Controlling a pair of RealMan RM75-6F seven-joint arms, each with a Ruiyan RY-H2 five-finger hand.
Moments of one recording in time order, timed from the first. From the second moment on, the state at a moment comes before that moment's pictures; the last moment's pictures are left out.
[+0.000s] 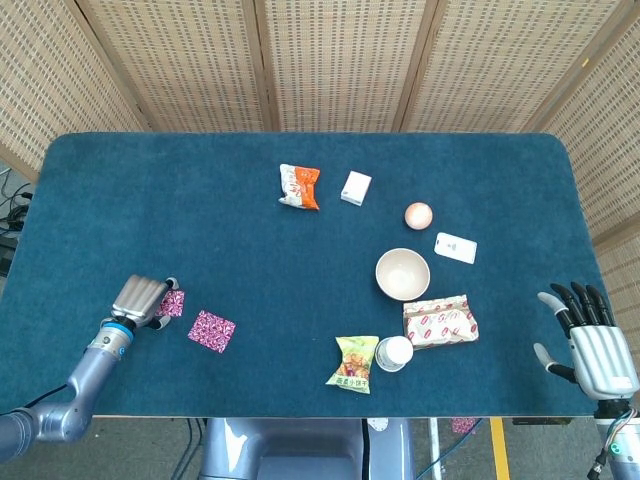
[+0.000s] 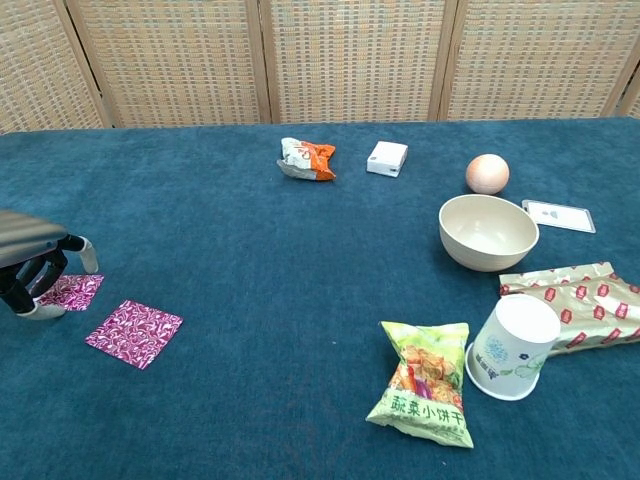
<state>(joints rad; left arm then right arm) -0.63 -1.44 0.00 -1.35 1.01 0.86 0.50 0.10 -1.12 0.06 -1.55 -1.54 1.48 0.04</state>
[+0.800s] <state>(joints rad) -0.63 -1.42 -0.01 -1.39 1.01 0.88 0.47 0.10 -1.12 0.06 -1.55 -1.54 1.48 0.04</state>
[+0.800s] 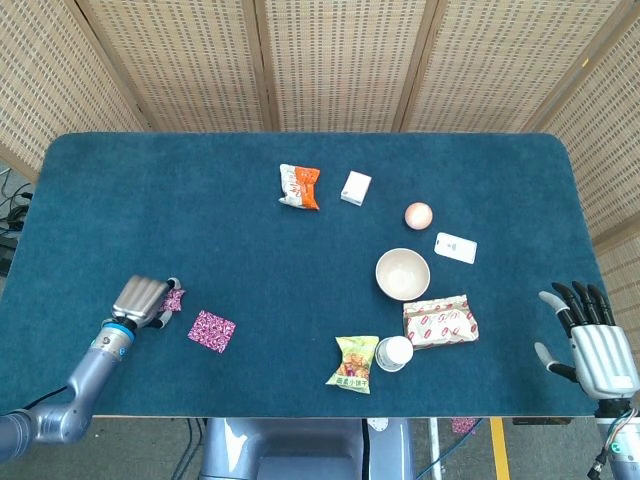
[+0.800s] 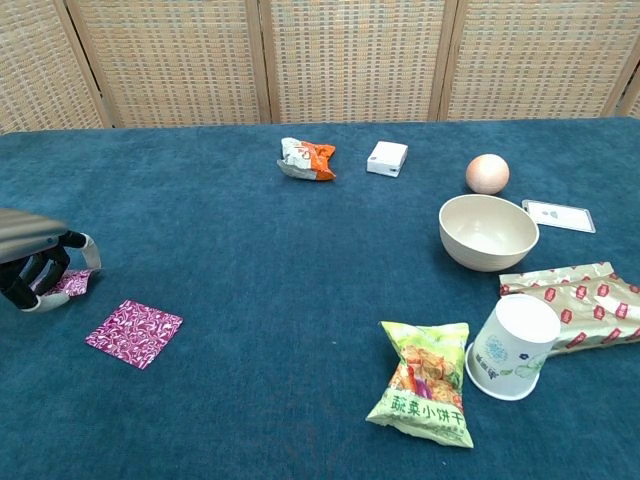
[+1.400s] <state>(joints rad) -0.65 -1.33 -0.01 -1.53 1.13 0.91 0.51 0.10 -1.12 0.06 -1.55 -1.54 1.48 0.03</state>
